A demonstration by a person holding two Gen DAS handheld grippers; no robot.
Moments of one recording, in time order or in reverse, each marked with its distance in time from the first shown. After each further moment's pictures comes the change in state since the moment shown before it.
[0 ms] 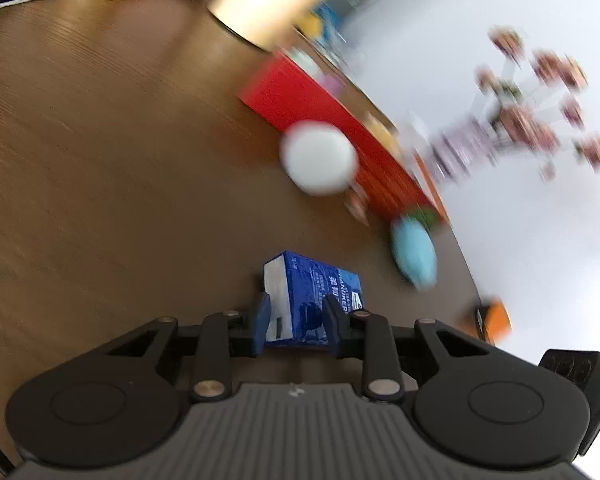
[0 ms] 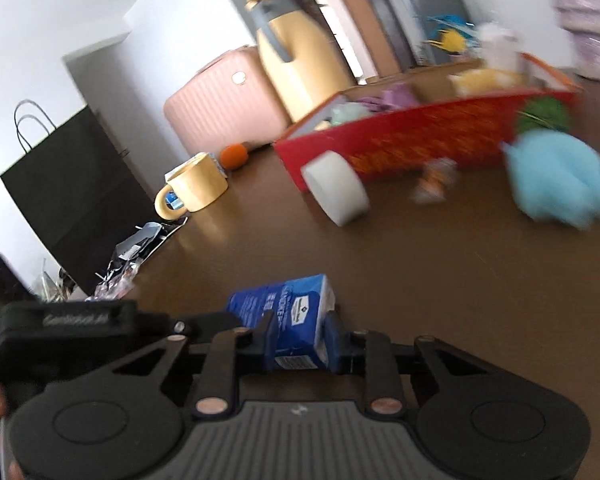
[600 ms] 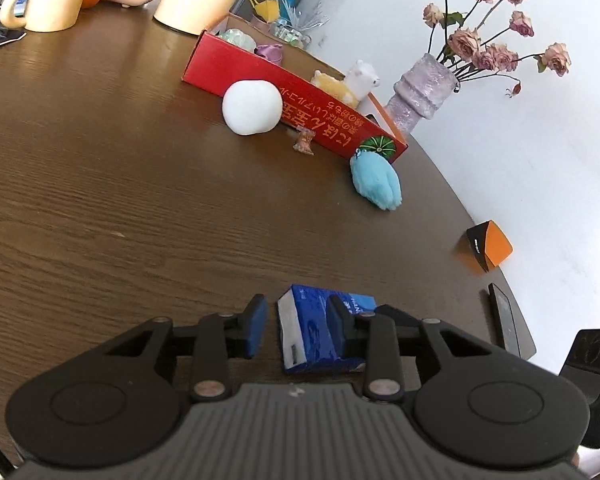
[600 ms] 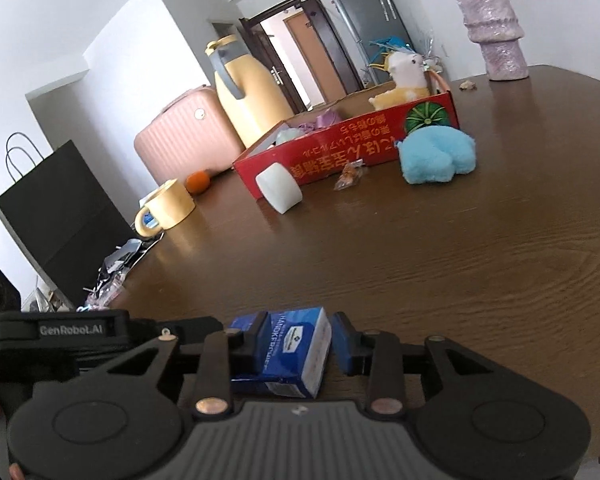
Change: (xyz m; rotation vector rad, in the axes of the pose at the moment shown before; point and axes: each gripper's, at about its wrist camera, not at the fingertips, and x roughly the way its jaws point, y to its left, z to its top) left arm -0.030 -0.058 -0.061 0.240 0.078 0.028; right arm -0.079 0.003 -0.051 0.069 -0.099 -0.115
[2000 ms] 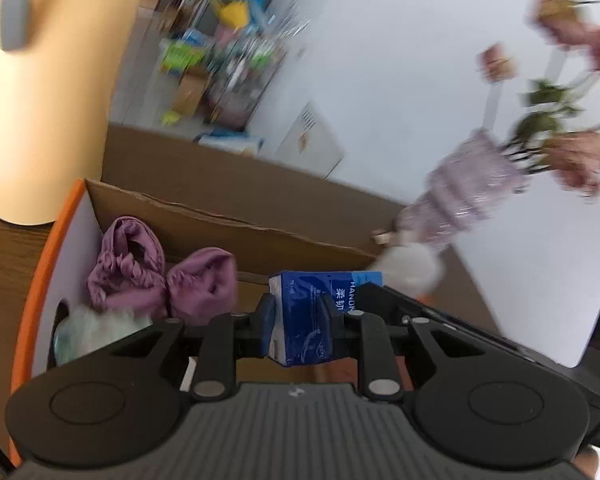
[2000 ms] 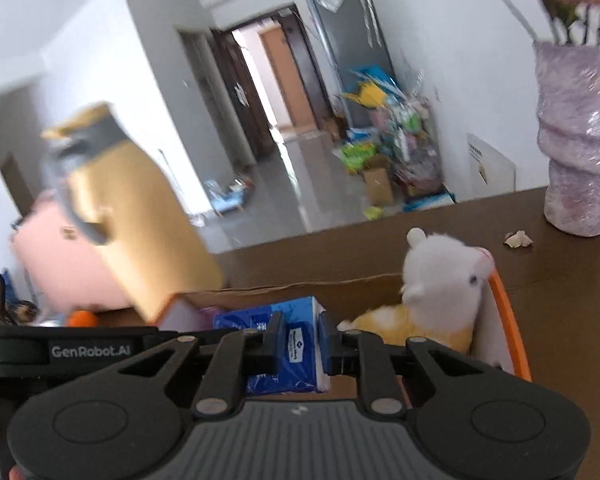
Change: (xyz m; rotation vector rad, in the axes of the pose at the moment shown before) left arm 0.228 -0.026 0.339 0.101 -0.002 -0.045; right arm 0.256 -0.063 0.326 -0.053 -0.030 -0.169
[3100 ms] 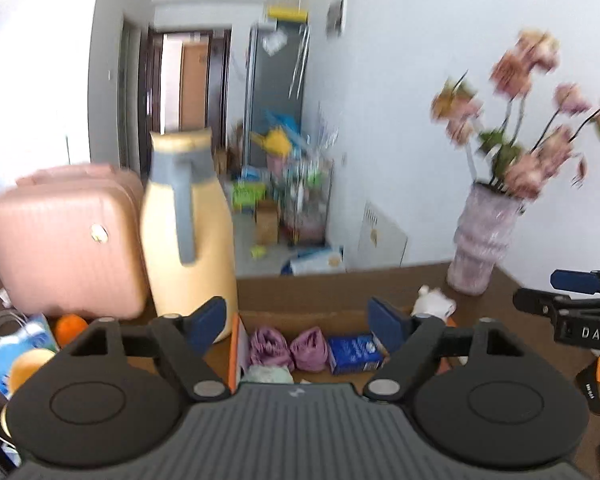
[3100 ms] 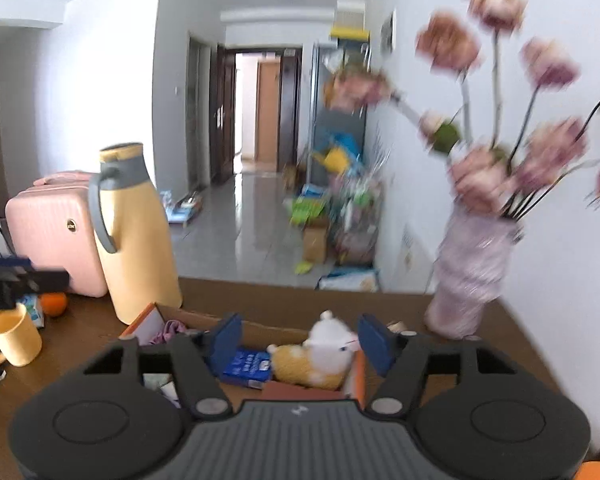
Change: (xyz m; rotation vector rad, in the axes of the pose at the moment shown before) left arm -0.174 -0.069 -0.014 0.292 -0.279 0.351; right arm -0.195 0.048 0.006 -0.293 -0.177 -0.235
